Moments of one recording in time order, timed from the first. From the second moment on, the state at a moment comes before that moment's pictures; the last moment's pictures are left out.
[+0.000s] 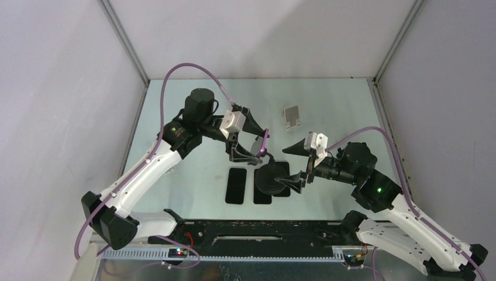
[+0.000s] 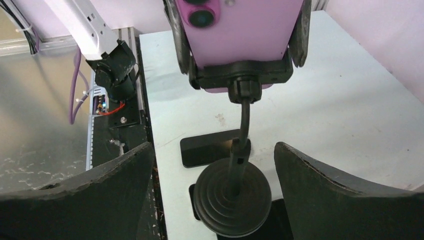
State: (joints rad) left arm -0.62 1.25 1.27 -0.35 1.21 0.42; right arm 0.80 0.69 0.82 -0.22 -0.49 -0.05
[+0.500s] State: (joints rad) left arm -0.72 1.15 1.15 -0.14 1.34 0.26; right arm 0.92 0.64 0.72 -0.07 -0.52 -0.07
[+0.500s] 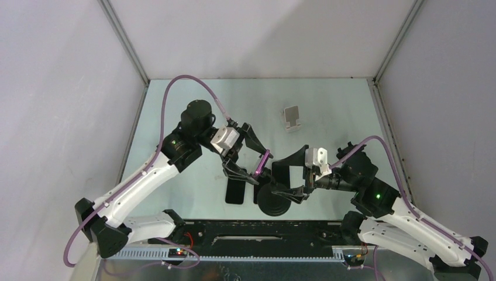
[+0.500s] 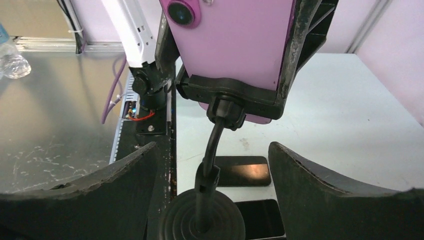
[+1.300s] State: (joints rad) left arm -0.74 1.14 1.15 -0.08 1.37 0.21; right arm 1.12 0.70 0.72 -0.02 -0.19 -0.01
